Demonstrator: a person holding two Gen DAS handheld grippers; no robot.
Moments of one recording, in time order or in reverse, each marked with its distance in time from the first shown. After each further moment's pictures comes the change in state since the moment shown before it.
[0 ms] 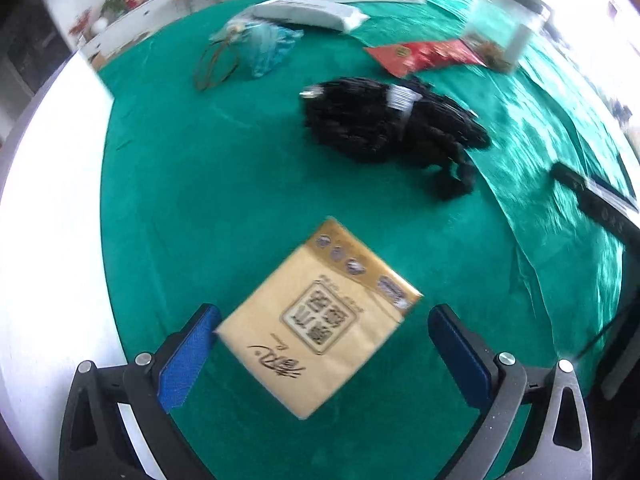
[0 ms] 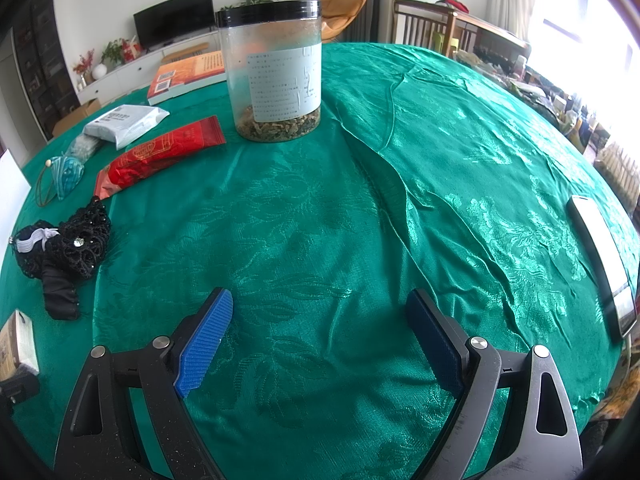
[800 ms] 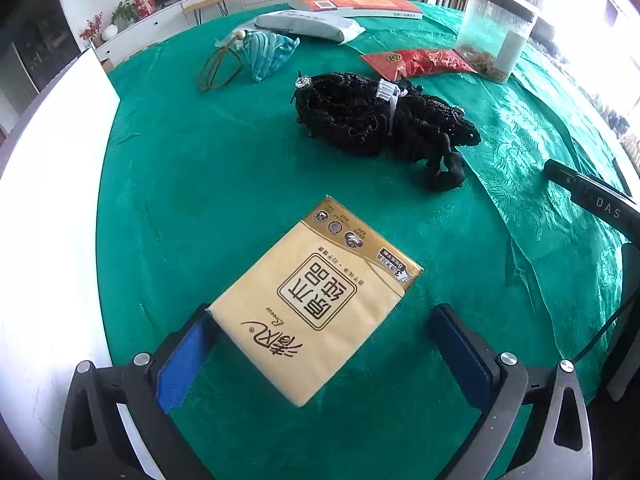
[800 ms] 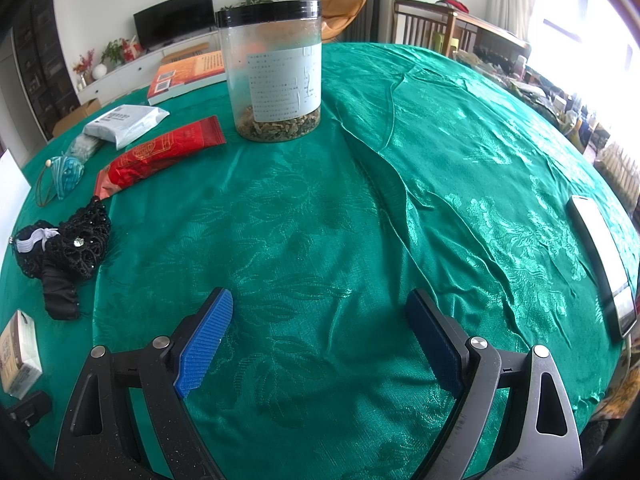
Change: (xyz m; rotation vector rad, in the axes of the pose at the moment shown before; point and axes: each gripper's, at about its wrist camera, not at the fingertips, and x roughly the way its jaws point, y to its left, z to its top) left arm -0.007 -0.009 -0.049 -0.057 -0.101 -0.009; right arm 0.000 0.000 0.000 0.000 0.000 0.000
